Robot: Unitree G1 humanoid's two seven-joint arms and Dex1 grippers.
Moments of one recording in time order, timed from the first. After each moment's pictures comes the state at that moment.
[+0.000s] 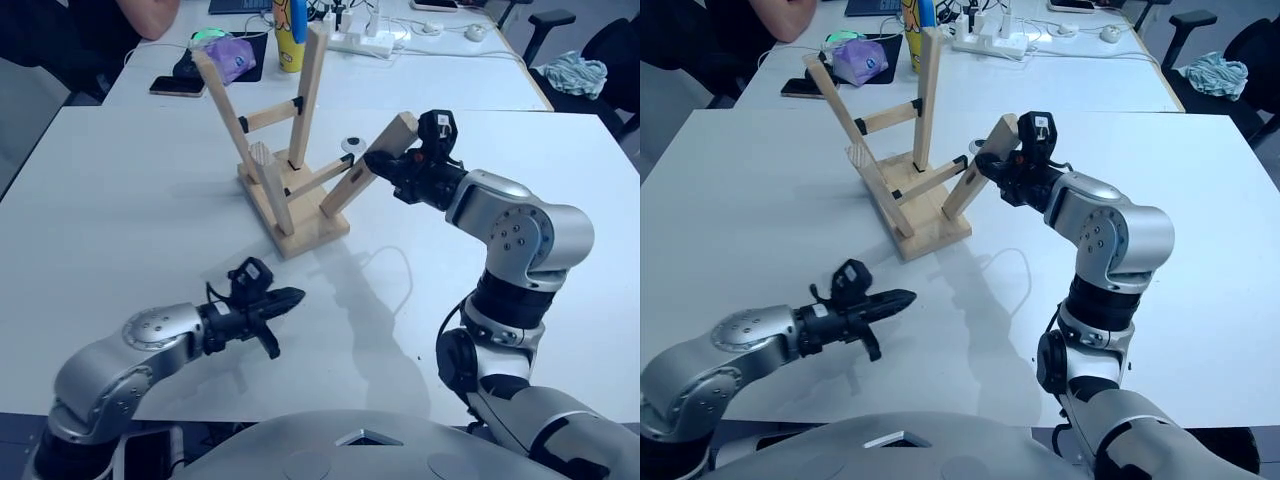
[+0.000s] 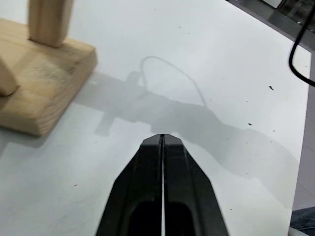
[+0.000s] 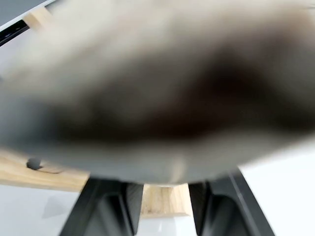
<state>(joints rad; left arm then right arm) 0.14 0.62 0.07 -0.82 -0.85 0.99 -0.45 -0.57 -0.07 -0.26 -0.42 0.30 1.45 0.31</state>
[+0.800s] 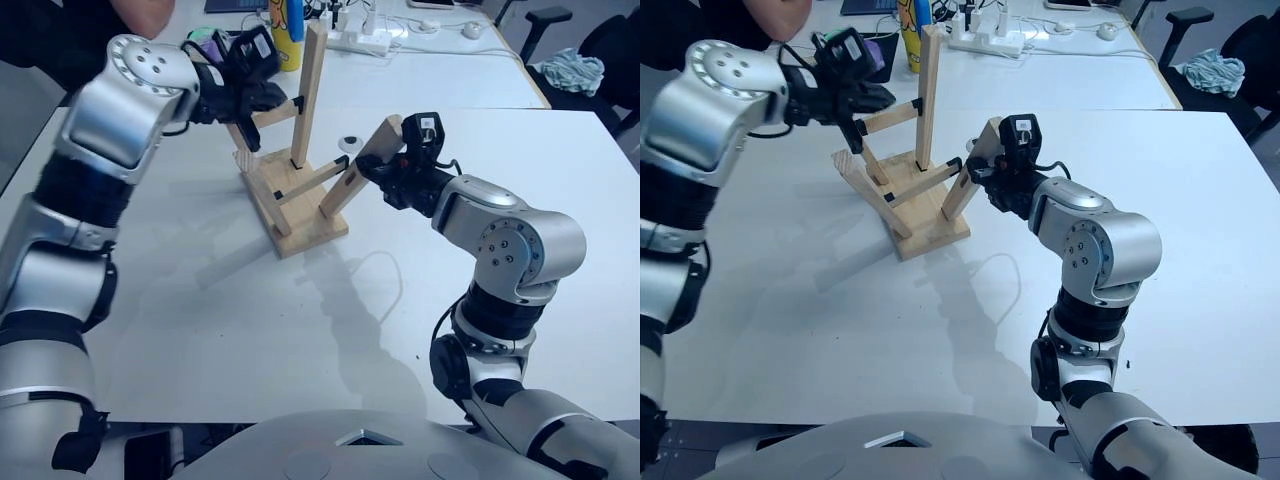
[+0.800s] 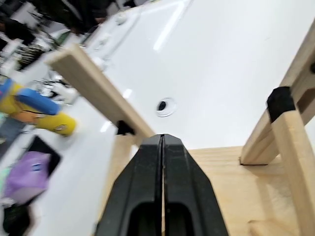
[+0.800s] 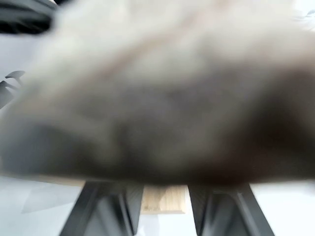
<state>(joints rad) -1.10 0.60 -0.48 0.44 -0.26 0.53 -0.87 -0.58 -0.06 -0.14 -0.47 0.30 1.47 0.21</state>
